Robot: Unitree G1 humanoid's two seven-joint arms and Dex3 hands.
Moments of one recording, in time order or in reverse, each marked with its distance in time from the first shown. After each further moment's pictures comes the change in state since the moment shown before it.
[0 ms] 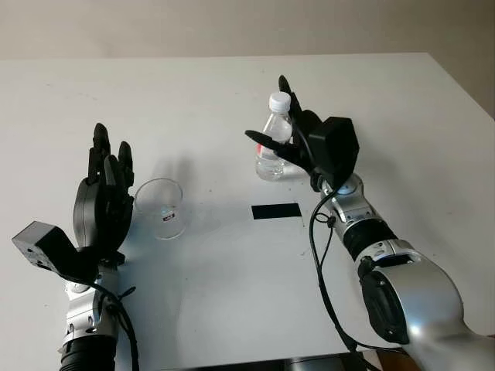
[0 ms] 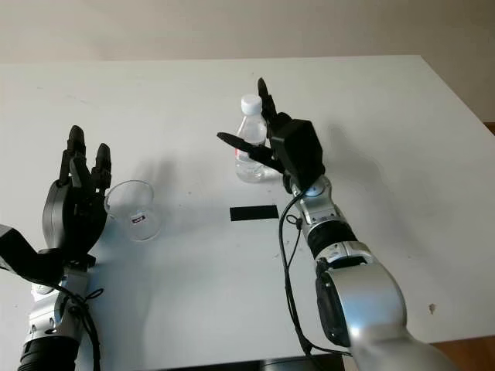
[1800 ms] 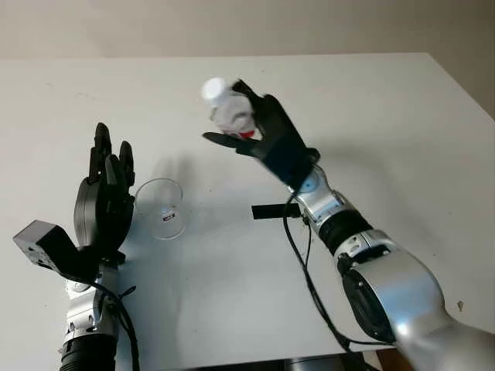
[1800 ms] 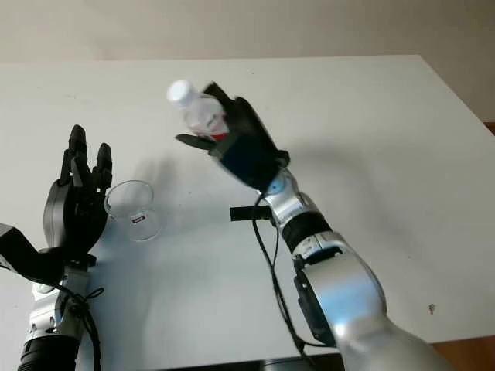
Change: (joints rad) left arm -0.008 -0.001 -0.001 0.004 0.004 0.002 0.001; right arm -0.106 0.050 0.278 -0.027 -0.418 -0.168 -0.387
